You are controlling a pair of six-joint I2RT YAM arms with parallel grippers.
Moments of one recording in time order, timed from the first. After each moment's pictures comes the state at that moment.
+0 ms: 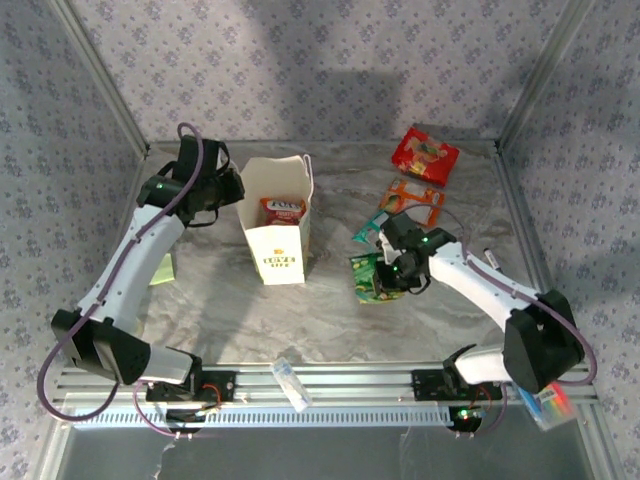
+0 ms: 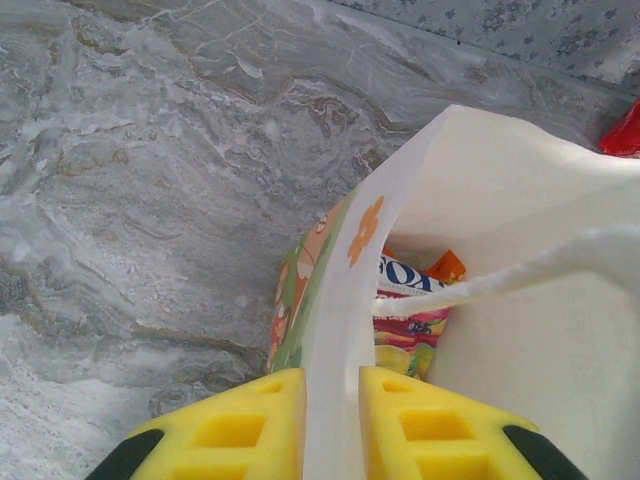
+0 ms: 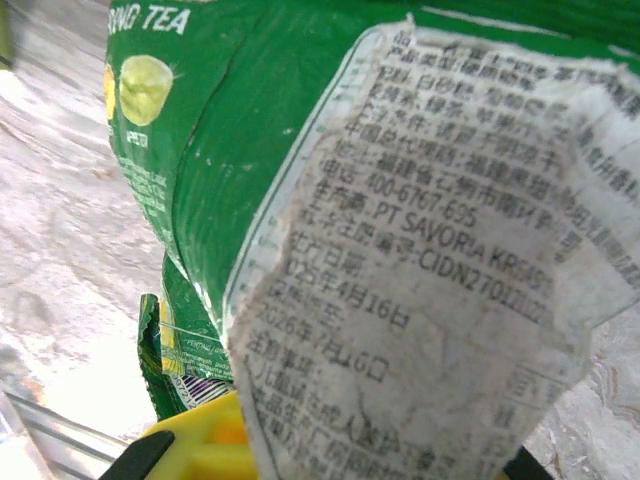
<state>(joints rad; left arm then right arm) -0.34 1.38 1.48 -0.88 -0.06 -0.51 0.52 1.33 0.93 -0.88 -0.22 0.37</state>
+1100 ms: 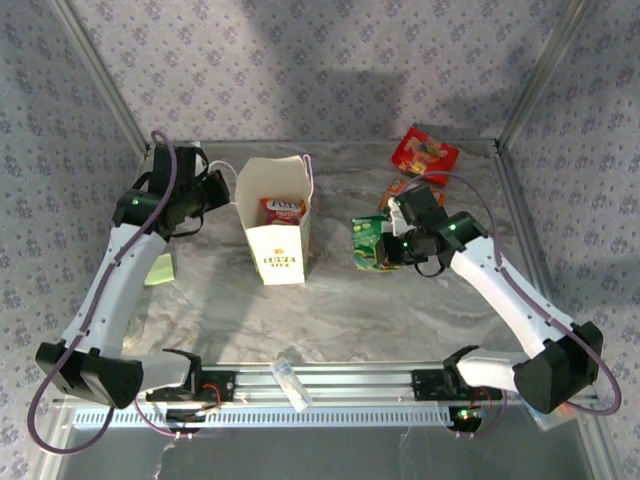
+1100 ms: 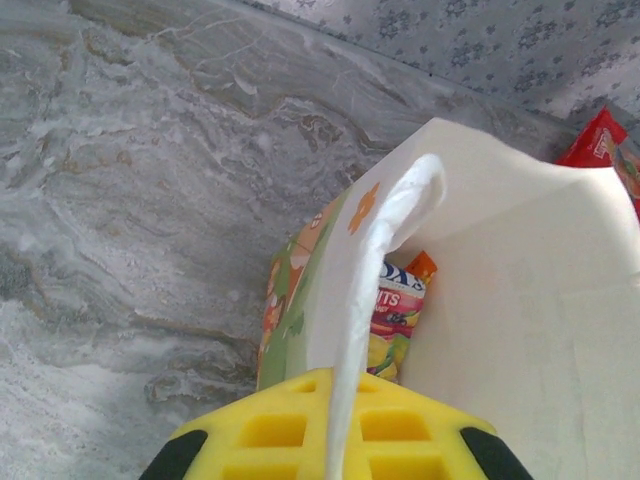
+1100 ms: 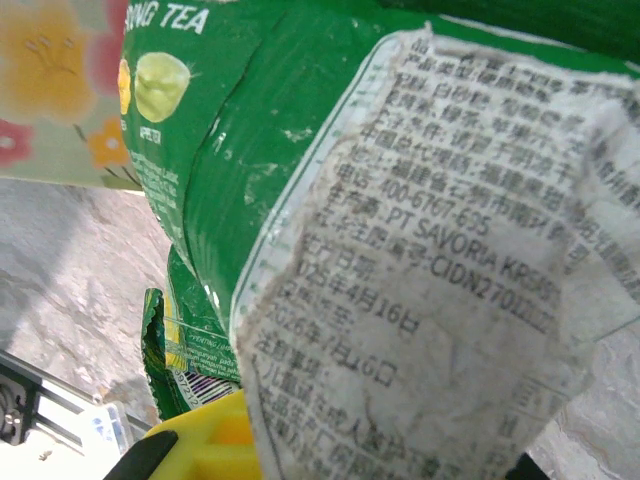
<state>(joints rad) -0.28 1.25 1.42 -0.89 0.01 -0.53 0.50 1.23 1.19 -0.99 -0.20 0.35</state>
